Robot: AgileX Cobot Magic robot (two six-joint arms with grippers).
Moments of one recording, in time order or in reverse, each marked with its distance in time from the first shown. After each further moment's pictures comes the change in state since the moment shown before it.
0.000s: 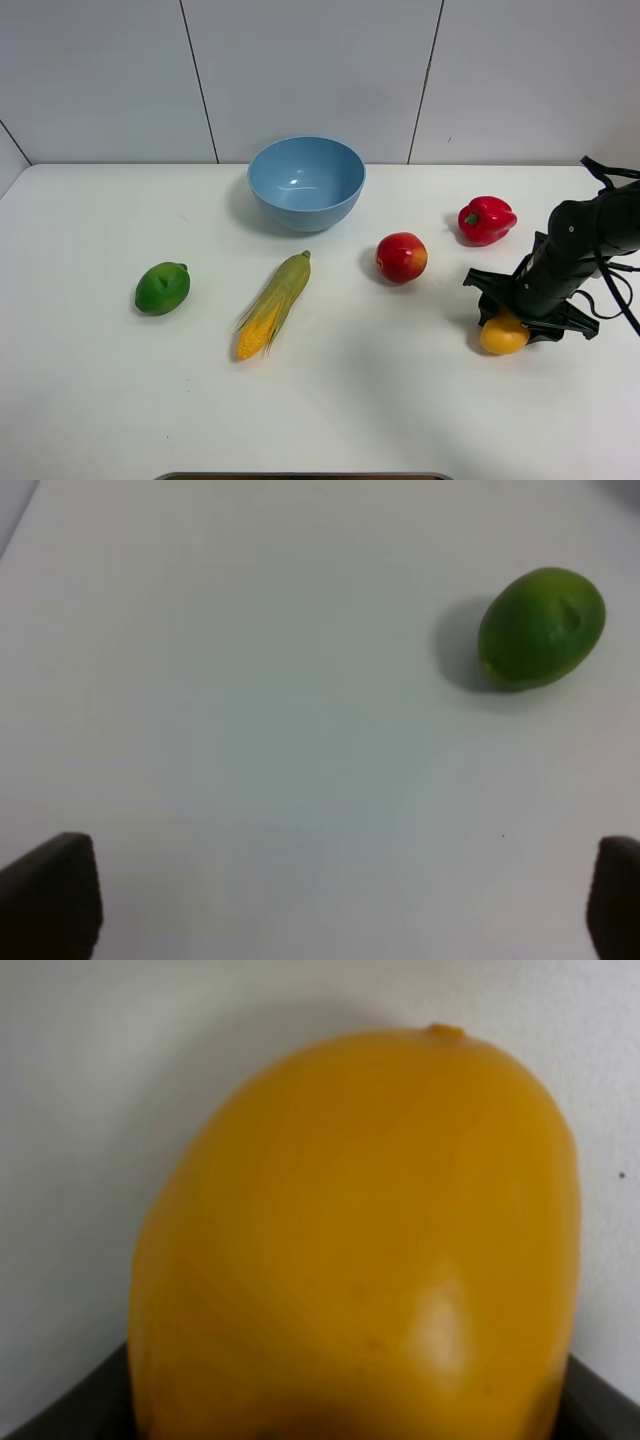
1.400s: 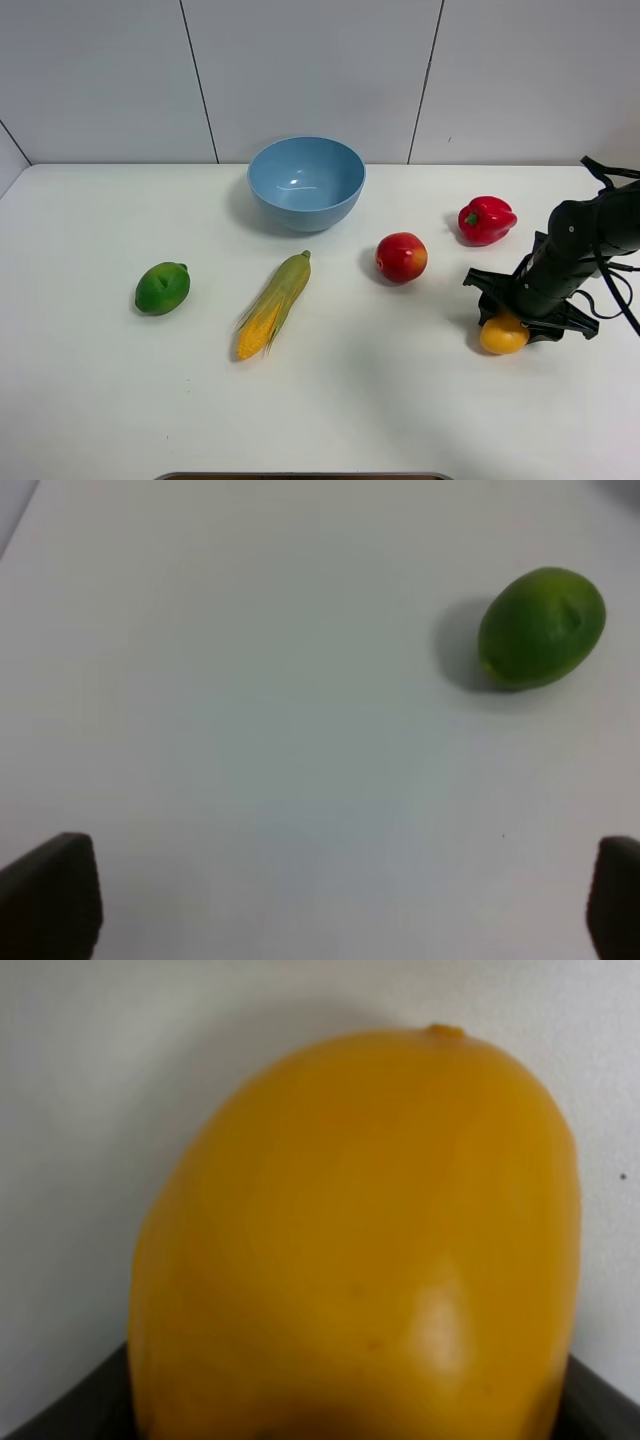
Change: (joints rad) left arm 0.000 0.000 0.000 0.000 0.000 0.001; right arm 0.000 -0.001 0.000 0.000 -0.001 0.000
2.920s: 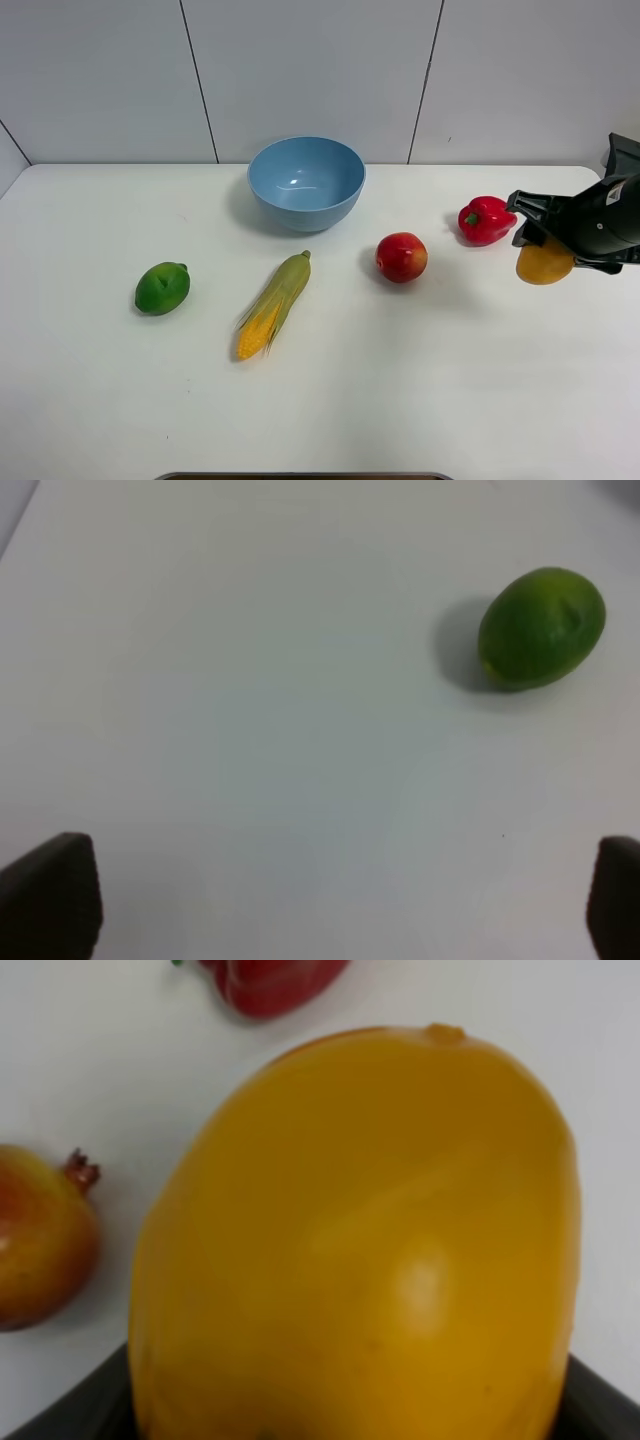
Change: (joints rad) left arm 0.000 0.000 0.000 0.000 0.000 0.000; right arm 0.000 -0.515 -0.012 -0.024 0.101 -0.115
